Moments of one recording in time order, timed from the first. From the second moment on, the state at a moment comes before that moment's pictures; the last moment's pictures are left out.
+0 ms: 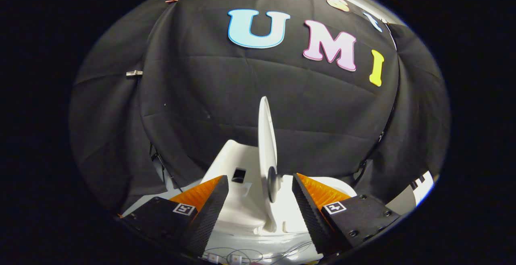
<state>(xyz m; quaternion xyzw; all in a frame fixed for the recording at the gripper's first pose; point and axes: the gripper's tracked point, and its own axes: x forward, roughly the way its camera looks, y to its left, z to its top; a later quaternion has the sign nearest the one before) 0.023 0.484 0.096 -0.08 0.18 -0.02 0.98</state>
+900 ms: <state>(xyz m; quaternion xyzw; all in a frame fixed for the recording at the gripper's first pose) -0.006 0.445 0.179 0.01 0.12 0.08 0.99</state>
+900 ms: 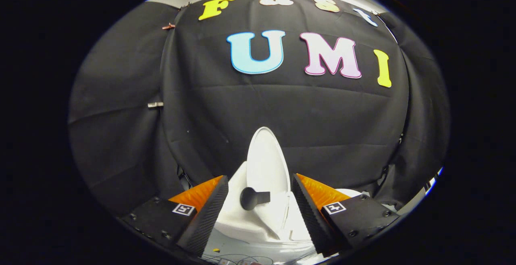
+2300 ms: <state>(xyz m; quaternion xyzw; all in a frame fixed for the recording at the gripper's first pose) -0.022 0.115 0.095 -0.01 0.02 0.01 1.00</state>
